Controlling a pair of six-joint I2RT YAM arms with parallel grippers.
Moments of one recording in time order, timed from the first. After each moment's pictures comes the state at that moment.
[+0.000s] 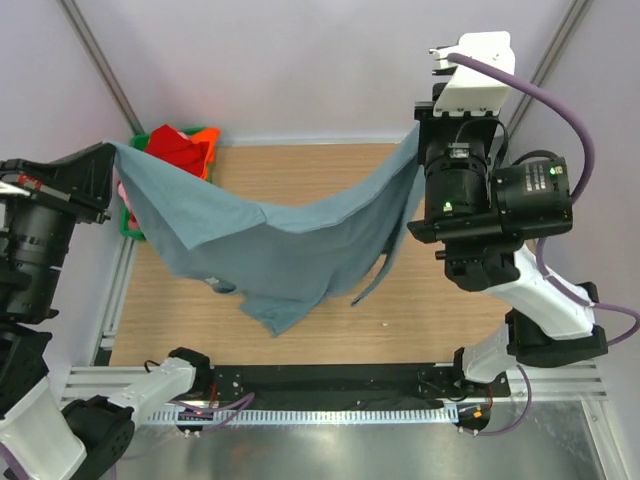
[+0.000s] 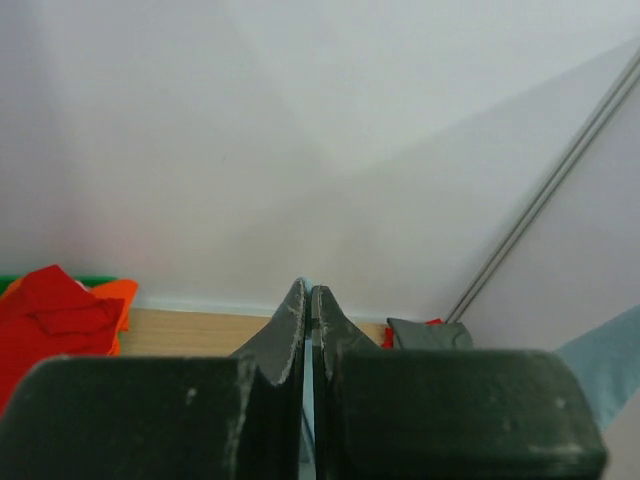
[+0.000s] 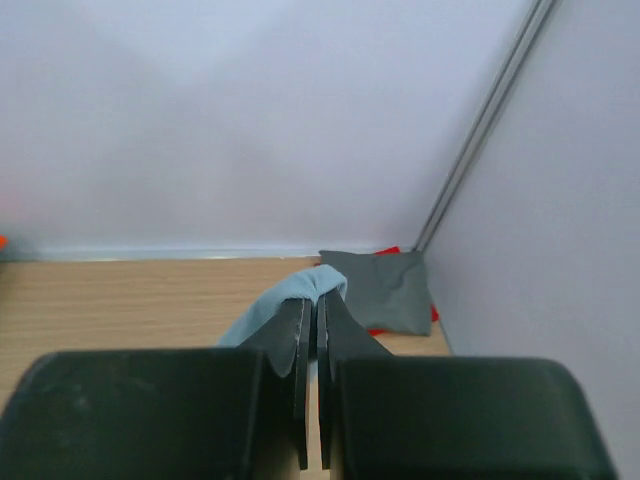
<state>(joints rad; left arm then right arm) -0.34 0.97 2.12 -0.84 -0.16 -0.31 1.39 1.49 2.19 0.45 1.48 -1.24</state>
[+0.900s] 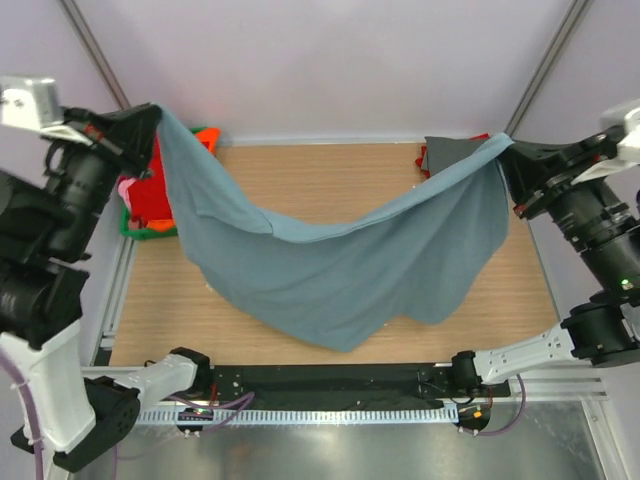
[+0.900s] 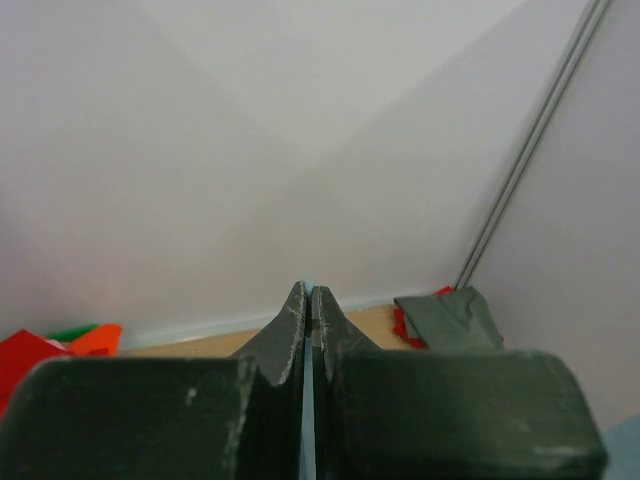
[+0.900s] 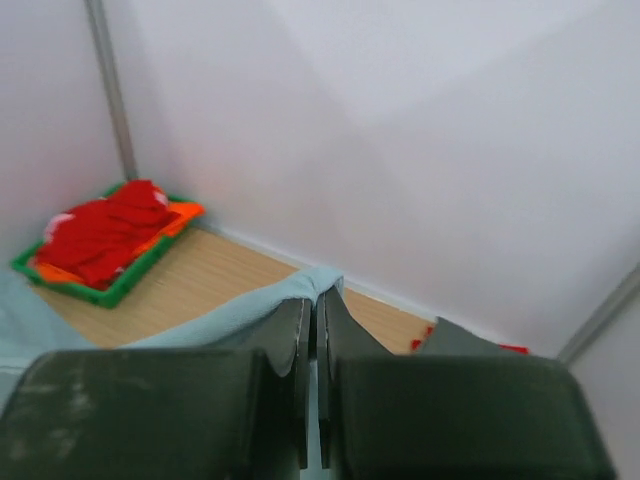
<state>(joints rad) -0.34 1.08 2.11 -0.71 -0.02 -0.17 1.63 1.03 2.03 -0.52 1.17 -0.54</state>
